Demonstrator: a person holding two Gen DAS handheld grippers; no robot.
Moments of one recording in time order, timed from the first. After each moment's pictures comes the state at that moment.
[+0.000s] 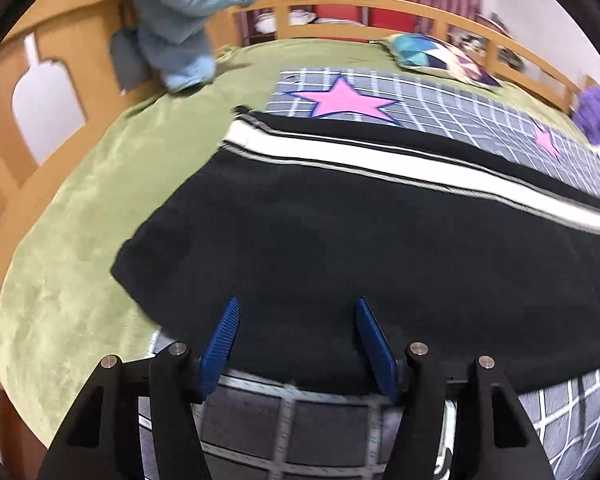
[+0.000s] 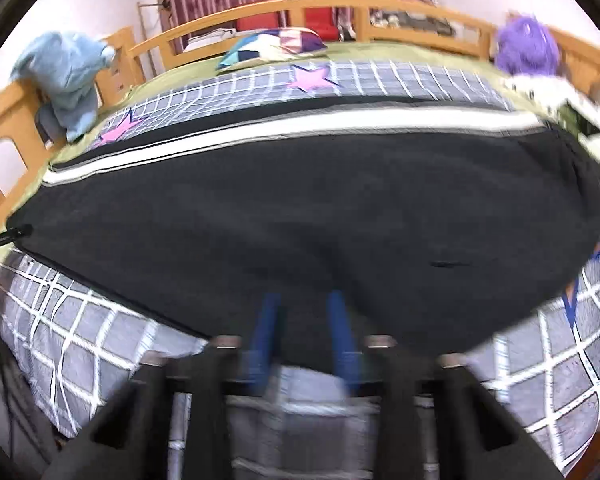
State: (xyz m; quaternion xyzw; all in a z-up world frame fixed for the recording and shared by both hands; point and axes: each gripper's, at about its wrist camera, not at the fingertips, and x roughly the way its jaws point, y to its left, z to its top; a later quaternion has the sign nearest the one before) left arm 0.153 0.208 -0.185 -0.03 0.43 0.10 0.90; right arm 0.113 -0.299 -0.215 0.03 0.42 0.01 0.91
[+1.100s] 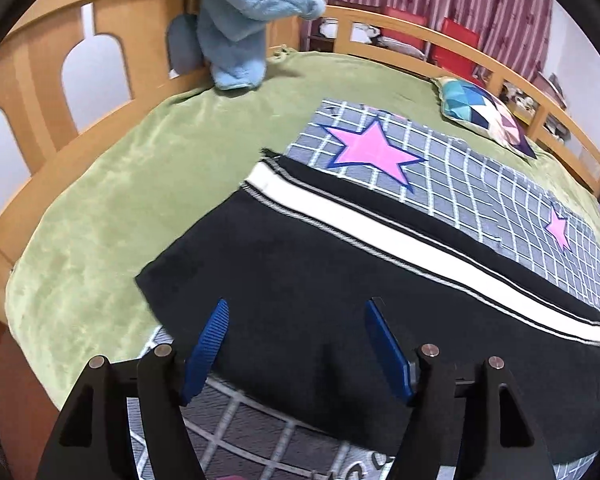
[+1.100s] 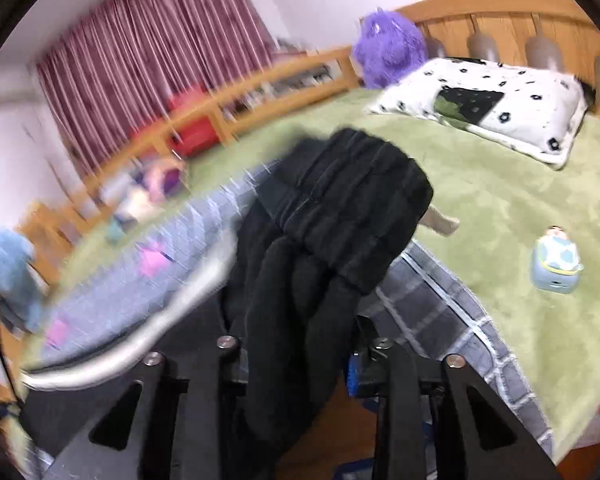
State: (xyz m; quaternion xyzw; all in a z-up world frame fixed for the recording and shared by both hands) left arm 0.161 0.190 -0.129 -0.13 0.42 0.18 0.88; right arm 0.197 -0.561 -0.147 0.18 0.30 -0.13 0.93
